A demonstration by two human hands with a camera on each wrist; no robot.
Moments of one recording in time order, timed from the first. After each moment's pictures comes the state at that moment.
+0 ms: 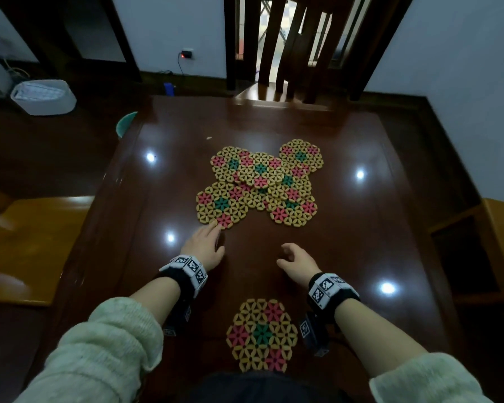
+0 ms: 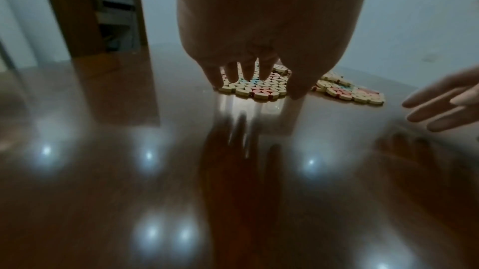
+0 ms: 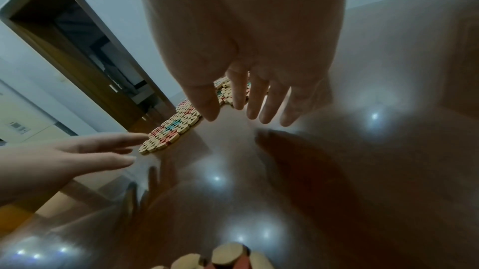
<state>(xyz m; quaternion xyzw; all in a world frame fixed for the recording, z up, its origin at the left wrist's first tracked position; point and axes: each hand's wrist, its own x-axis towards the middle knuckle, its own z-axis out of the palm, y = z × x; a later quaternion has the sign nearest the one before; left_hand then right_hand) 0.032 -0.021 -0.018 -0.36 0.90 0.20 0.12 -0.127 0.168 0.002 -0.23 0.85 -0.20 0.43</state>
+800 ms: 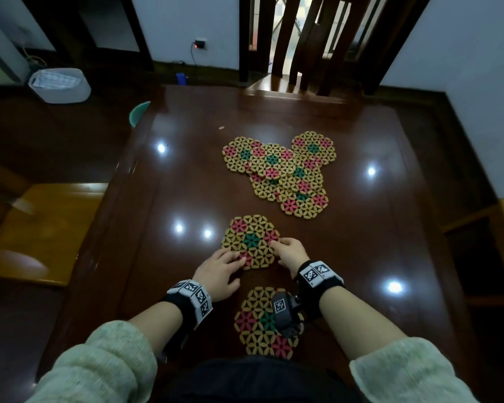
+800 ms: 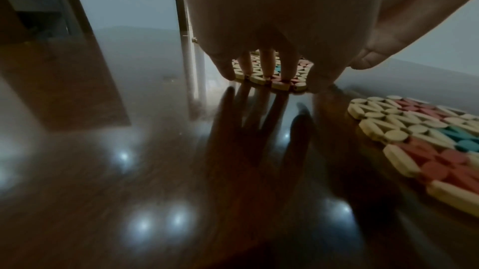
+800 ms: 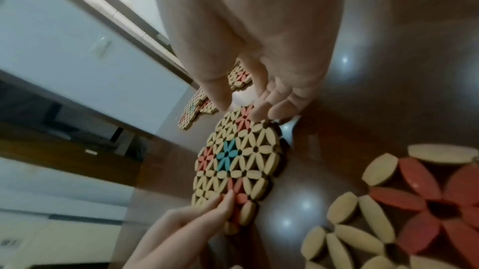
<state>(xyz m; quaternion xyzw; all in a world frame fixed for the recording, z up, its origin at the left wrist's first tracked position) 0.085 0.039 -0.025 -0.22 0.94 0.19 0.17 -0.095 0.136 -0.014 -0.03 0.79 -0.38 0.48</state>
